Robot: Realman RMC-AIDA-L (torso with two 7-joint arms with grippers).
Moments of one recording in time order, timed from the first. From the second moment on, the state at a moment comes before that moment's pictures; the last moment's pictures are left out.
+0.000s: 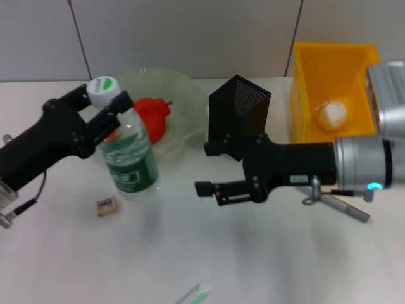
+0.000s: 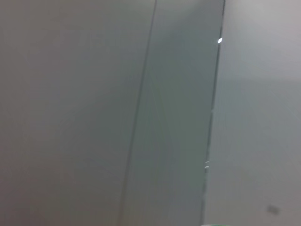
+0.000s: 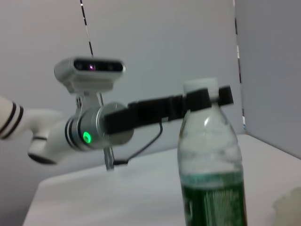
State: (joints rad) left arm -0.49 -2.06 0.45 0.35 1.62 1.71 -1.00; right arm 0.62 2.07 -1.15 -0.64 -1.63 -1.44 1.33
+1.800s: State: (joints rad) left arm -0.47 -2.07 0.37 0.33 1.58 1.36 -0.79; right arm 0.49 2.08 -1.13 -0.58 -1.63 -1.41 1.23
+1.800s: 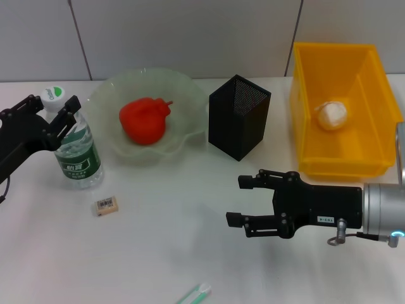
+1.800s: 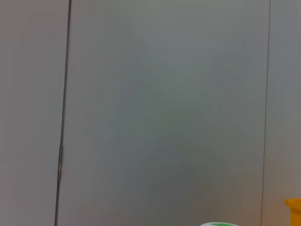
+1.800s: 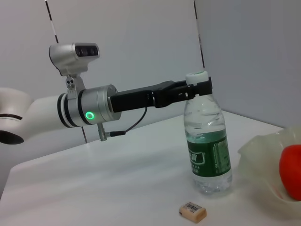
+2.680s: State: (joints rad) left arm -0.47 -2.07 0.37 0.33 1.58 1.35 -0.78; right arm 0.49 2.08 -1.13 -0.58 -1.63 -1.40 1.23
